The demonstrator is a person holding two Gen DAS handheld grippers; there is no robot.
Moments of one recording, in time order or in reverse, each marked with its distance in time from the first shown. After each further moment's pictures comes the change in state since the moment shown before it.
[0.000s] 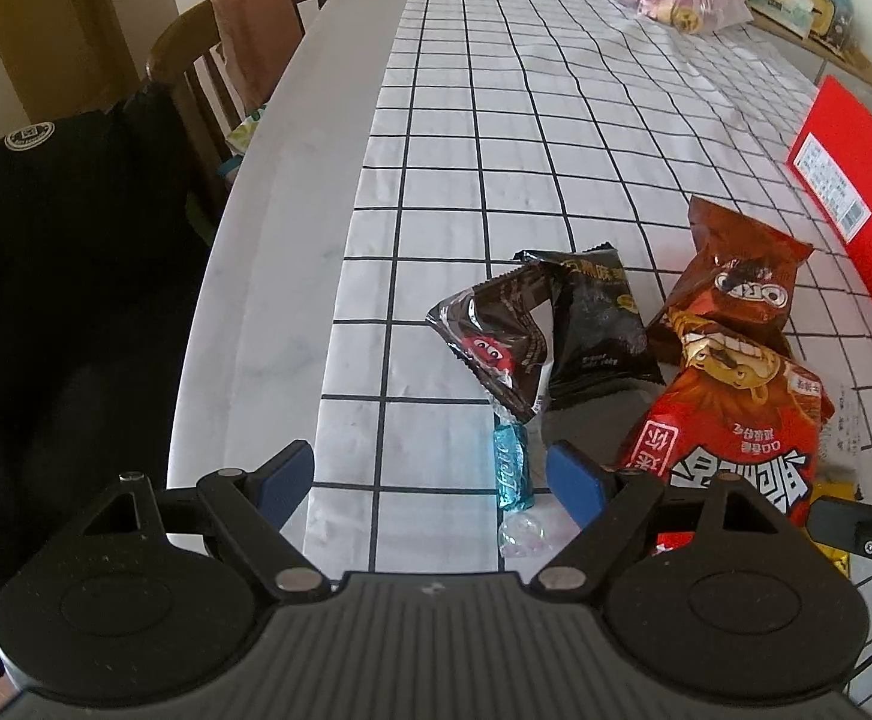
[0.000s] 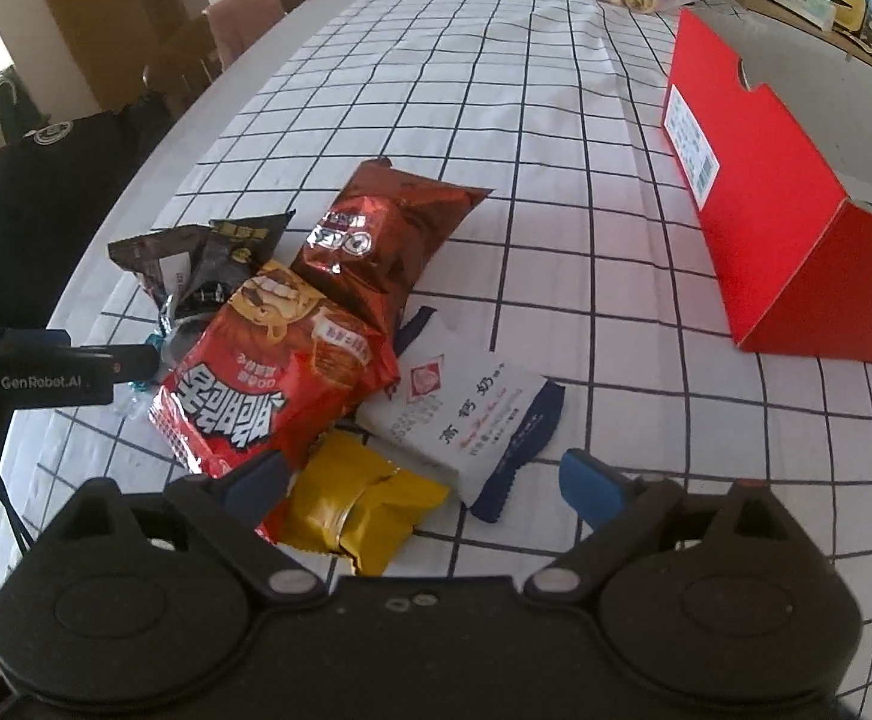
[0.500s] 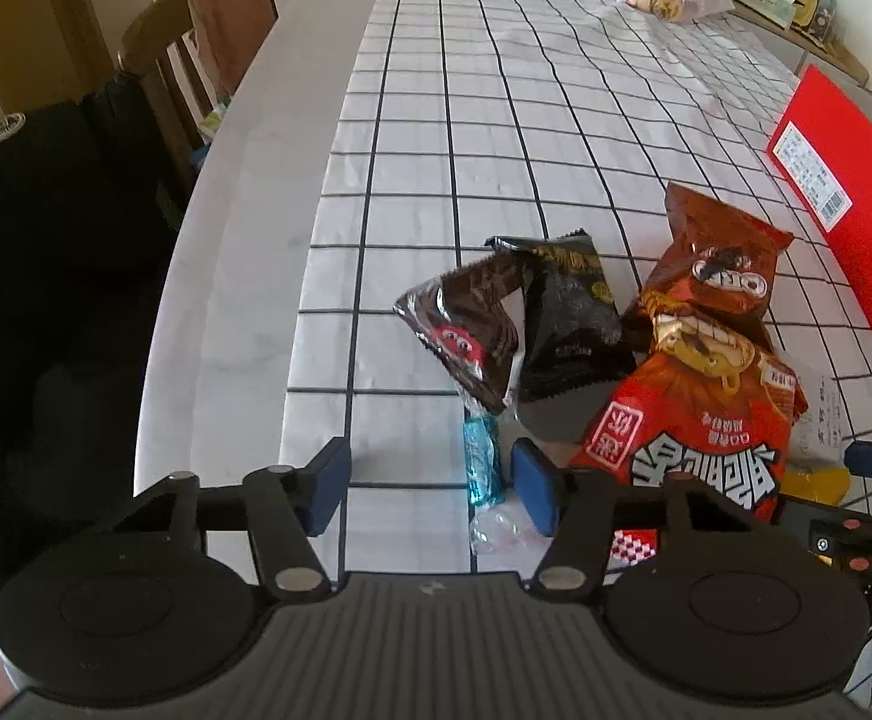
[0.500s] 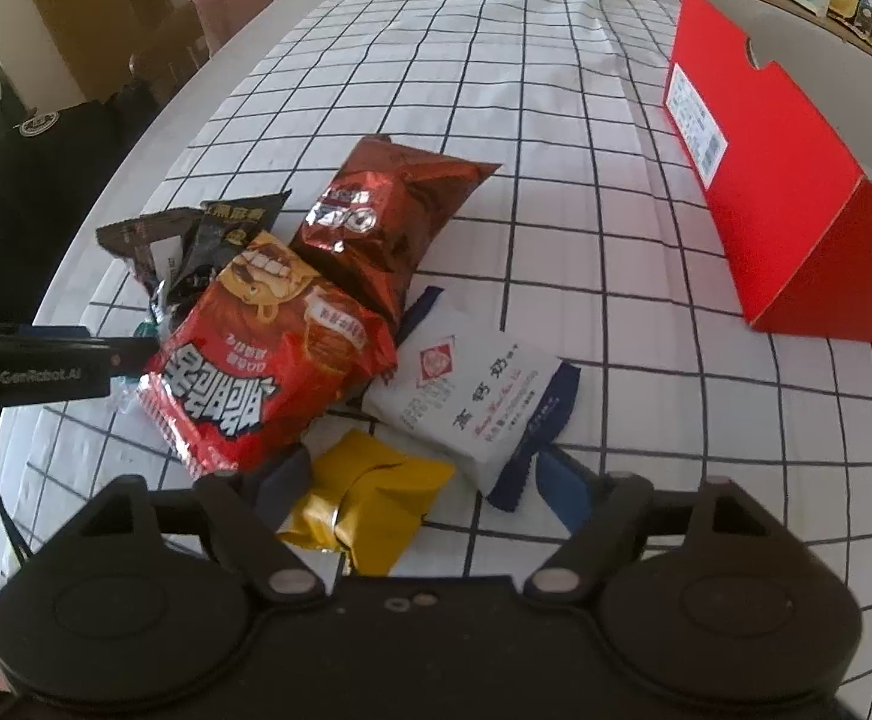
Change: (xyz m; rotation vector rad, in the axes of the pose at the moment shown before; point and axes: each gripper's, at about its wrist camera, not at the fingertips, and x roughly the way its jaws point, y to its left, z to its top) left arm 0.002 -0.001 0.001 0.007 0.025 -0.059; right arm 0.008 0.005 -0.004 0.013 0.039 0.006
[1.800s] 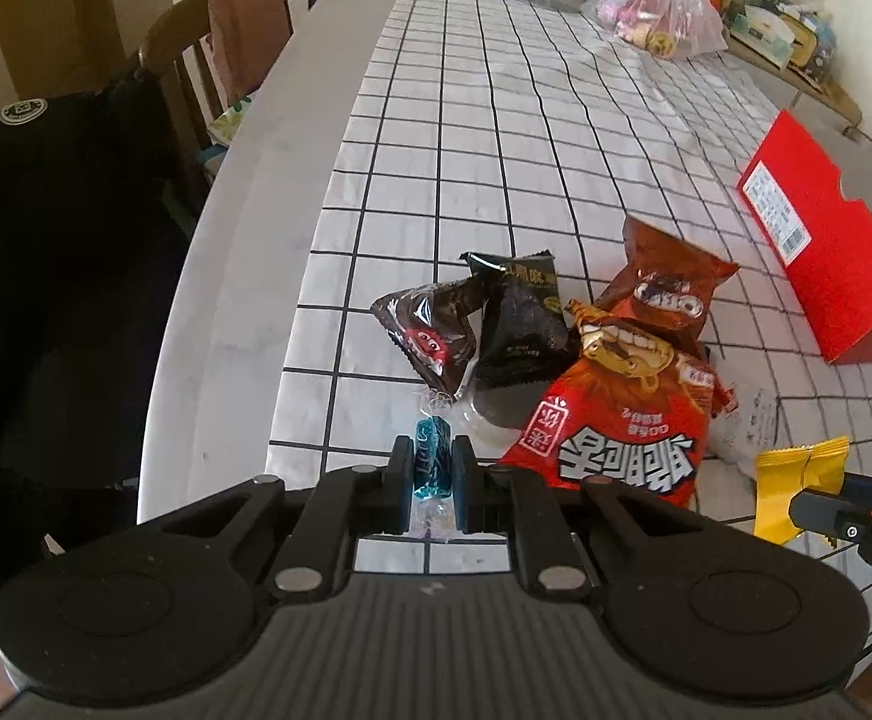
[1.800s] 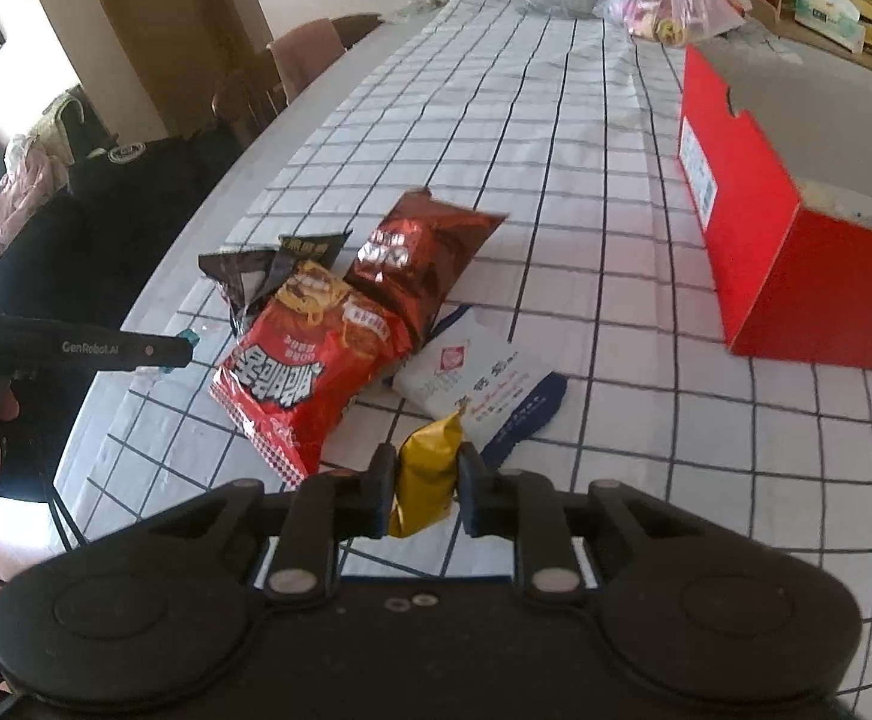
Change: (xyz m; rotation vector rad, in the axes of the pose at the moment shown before) left arm -0.040 -0.006 -0.008 -0.079 -0.029 -0.033; right arm -0.057 -0.029 -0.016 -0.053 -0.132 0.136
